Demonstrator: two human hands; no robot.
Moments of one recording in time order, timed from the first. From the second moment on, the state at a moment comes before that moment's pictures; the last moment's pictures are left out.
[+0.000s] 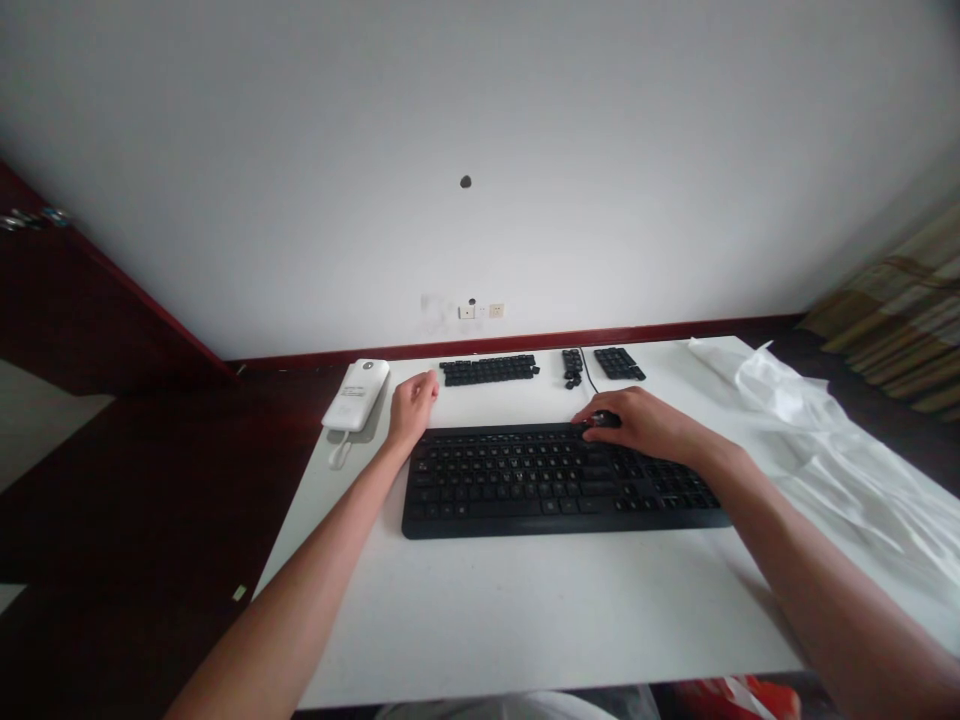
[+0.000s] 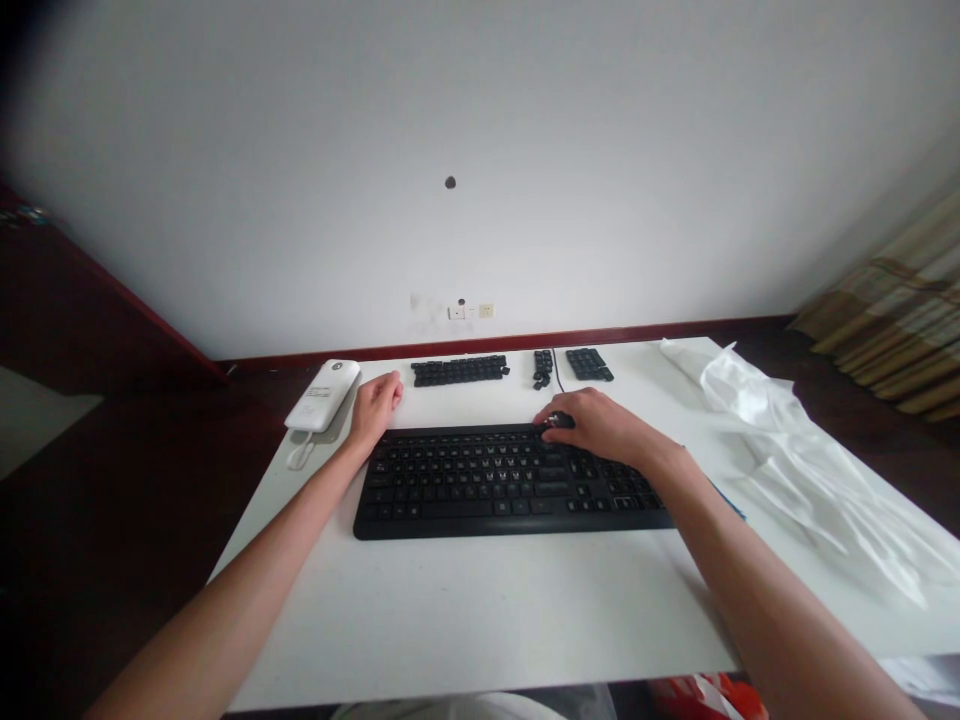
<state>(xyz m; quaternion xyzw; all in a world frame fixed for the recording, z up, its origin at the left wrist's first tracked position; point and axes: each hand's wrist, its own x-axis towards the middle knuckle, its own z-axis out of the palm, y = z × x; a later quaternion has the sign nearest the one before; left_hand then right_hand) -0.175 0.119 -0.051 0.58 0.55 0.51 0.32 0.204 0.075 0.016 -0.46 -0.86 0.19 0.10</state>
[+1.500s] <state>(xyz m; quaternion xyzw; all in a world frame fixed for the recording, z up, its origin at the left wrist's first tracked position) -0.175 0.118 -0.050 0.59 0.56 0.50 0.29 0.193 0.069 0.021 -0.46 -0.87 0.15 0.08</state>
